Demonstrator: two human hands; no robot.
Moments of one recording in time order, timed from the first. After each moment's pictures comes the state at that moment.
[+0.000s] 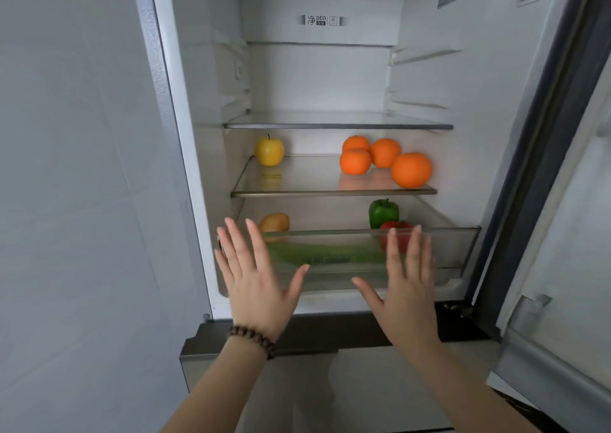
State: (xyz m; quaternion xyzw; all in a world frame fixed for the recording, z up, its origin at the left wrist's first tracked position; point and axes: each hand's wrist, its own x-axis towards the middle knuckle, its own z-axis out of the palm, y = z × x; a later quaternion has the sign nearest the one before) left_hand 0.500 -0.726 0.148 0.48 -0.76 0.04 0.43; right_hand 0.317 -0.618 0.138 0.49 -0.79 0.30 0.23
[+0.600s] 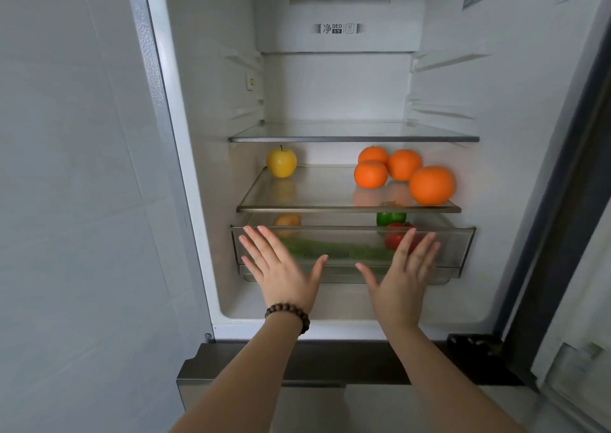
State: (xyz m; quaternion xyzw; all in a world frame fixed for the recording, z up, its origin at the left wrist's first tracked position) left_hand 0.427 -0.784 0.139 0.56 -0.70 -0.03 0.44; right_hand 0.281 -0.705 0.130 0.40 -0.80 0.42 0.15
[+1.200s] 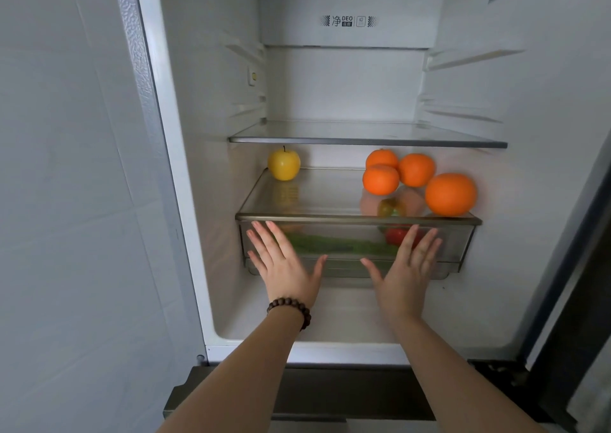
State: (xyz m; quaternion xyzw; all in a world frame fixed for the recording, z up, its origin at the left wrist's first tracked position) left_hand 0.410 -0.836 0.133 0.53 -0.72 -0.04 0.44; right_hand 0.253 -0.759 0.126 0.41 -0.79 0.42 0.17
